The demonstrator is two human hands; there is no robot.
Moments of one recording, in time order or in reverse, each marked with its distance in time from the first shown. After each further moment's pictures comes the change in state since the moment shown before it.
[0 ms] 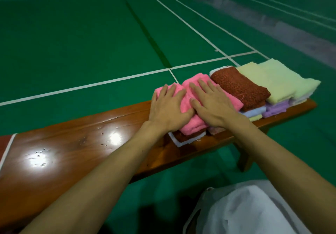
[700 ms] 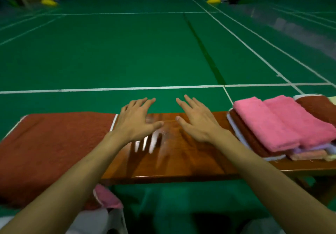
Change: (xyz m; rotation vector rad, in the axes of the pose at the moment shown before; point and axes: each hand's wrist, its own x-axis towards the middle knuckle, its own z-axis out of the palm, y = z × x) left_hand -0.181 -0.245 -0.120 0.128 0.093 -0.366; right_hand 0.036 -0.264 0.031 0.125 -0.065 -0.343
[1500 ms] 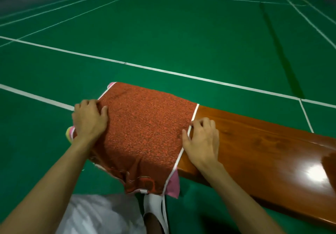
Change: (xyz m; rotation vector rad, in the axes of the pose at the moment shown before) left_hand -0.151 -0.338 -0.009 0.063 0.469 -0.837; right_hand 0.048 -0.230 0.153 0.132 0.311 0.027
